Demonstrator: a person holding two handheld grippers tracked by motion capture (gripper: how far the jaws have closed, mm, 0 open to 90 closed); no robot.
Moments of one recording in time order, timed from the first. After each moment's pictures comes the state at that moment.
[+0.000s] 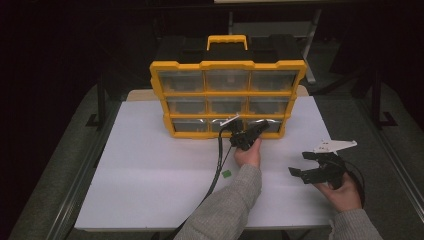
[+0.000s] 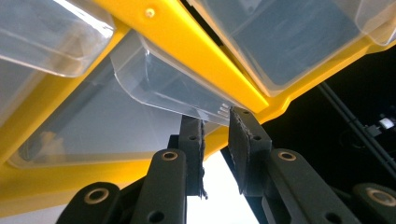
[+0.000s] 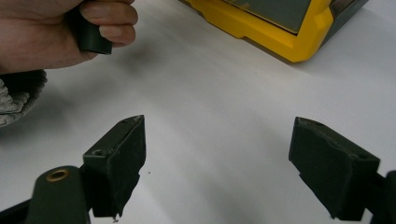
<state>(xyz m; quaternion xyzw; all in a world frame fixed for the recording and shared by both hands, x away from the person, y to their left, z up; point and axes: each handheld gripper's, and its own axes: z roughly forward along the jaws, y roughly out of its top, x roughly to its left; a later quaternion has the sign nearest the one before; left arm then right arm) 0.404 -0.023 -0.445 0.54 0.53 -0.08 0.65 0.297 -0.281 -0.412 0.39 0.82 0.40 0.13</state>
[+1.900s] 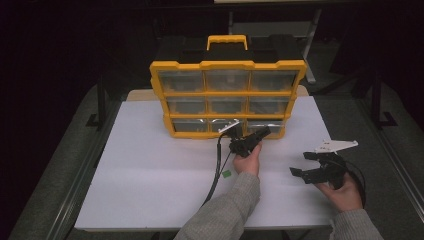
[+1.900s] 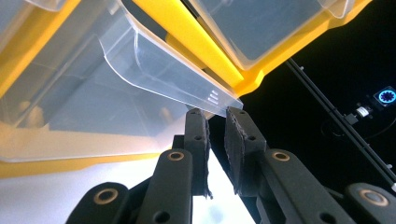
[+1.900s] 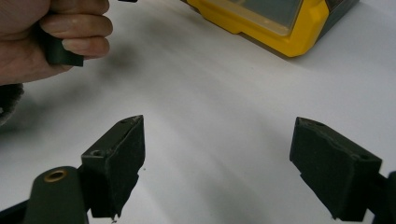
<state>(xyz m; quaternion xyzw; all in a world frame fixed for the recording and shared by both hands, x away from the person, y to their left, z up) 0.385 -0.018 -0.450 0.55 0.50 -0.09 0.66 0.298 -0.284 -0.415 0.39 0.82 0.40 0.13</state>
